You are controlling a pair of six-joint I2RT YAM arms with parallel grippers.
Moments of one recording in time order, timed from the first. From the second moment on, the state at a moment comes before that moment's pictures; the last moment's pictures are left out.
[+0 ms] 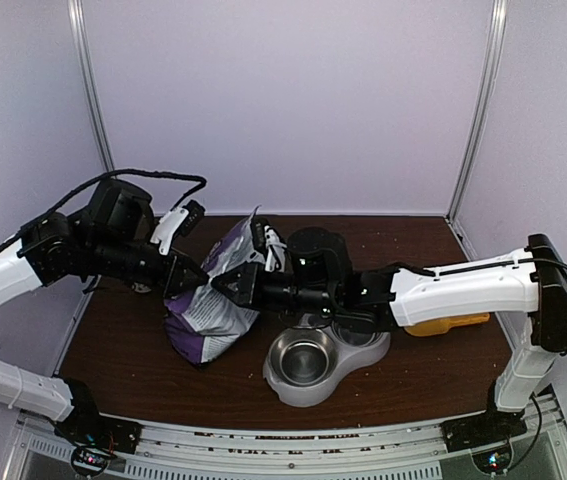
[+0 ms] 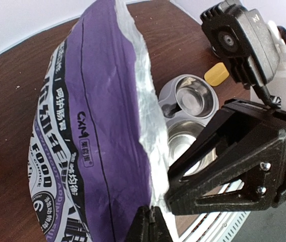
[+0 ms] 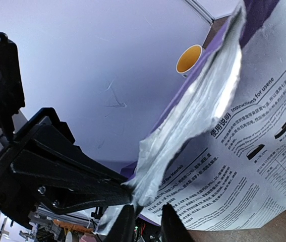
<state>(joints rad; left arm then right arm) -0.86 1.12 1.18 -0.77 0.08 -0.28 1.17 1.75 1.27 0.28 -0.02 0.95</state>
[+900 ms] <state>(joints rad) -0.86 1.07 1.13 -0.70 0.09 -0.32 1.16 1.75 1.29 0.31 -0.04 0.96</state>
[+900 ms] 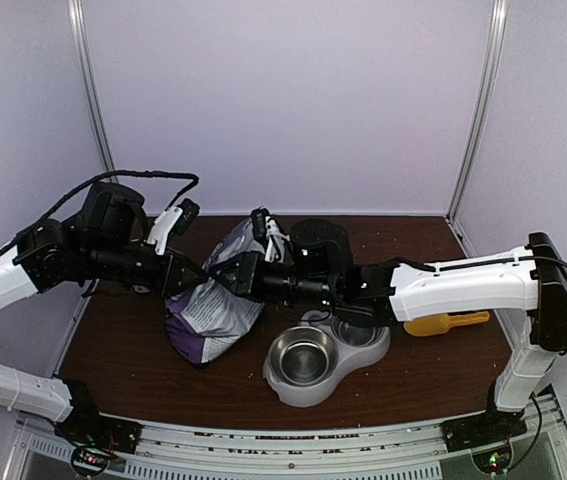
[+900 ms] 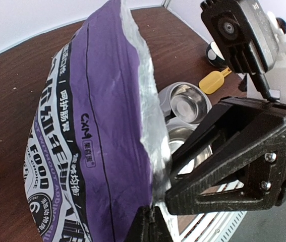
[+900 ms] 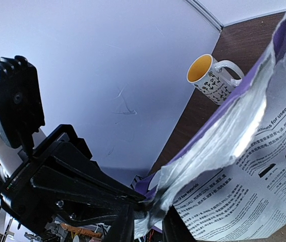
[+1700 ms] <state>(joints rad) -0.84 1.05 1.10 -0.68 0.09 -0.39 1.15 1.77 1.31 0.32 -0.04 0.96</state>
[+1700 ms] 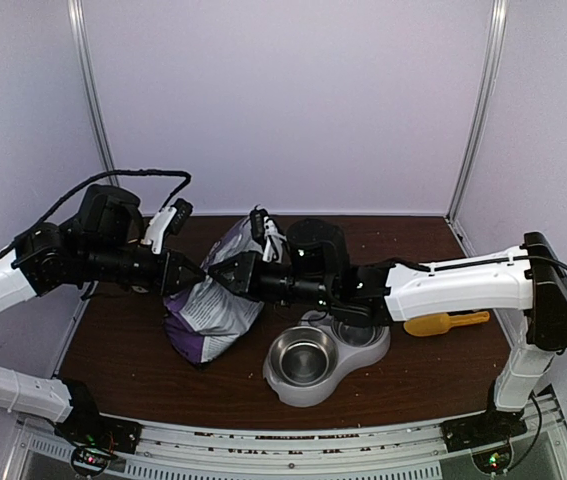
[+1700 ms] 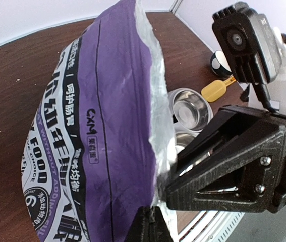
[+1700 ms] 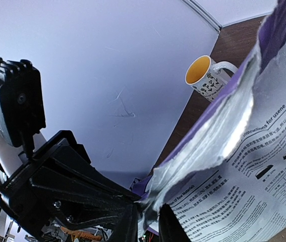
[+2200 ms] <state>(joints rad) -0.82 1.02 1.04 -0.62 0.14 -0.43 1.15 1.79 1.31 0.32 -0.04 0.97</state>
